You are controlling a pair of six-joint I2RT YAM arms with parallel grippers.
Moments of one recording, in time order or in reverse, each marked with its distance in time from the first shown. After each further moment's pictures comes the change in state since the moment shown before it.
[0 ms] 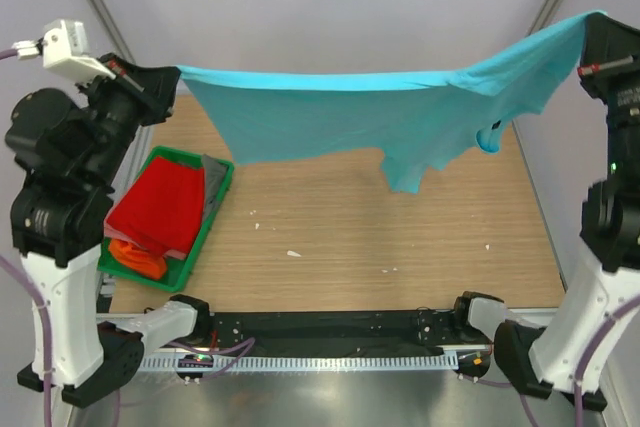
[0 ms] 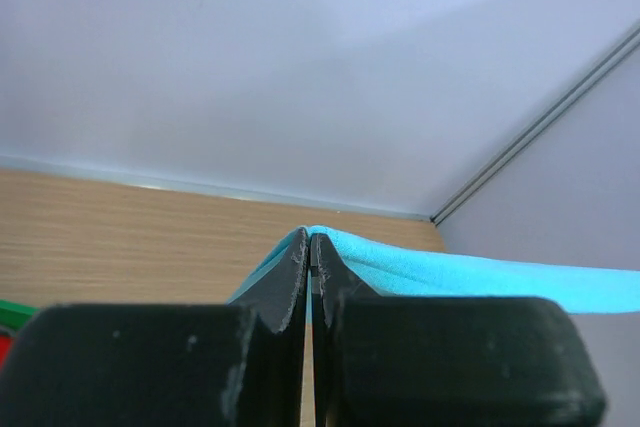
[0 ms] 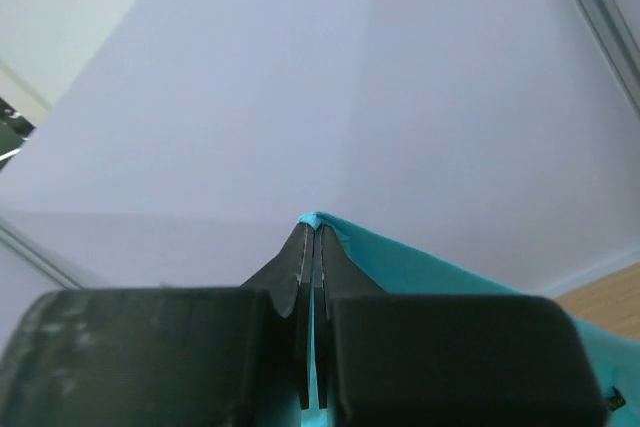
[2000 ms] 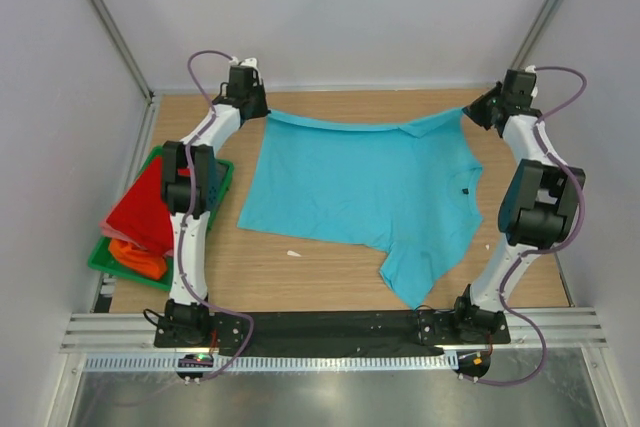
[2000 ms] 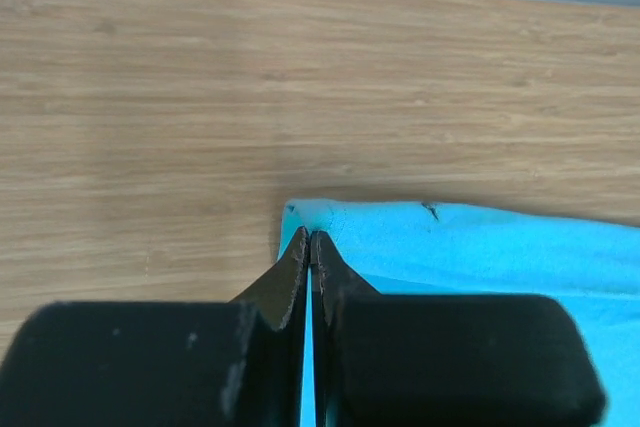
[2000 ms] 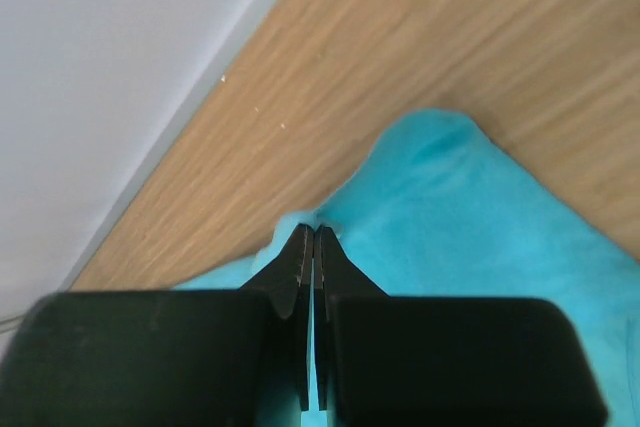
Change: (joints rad) left arm 0.107 1.217 -0.007 0.527 0.110 0.197; right arm -0.005 0.785 -0.574 0.454 -0.126 -0.072
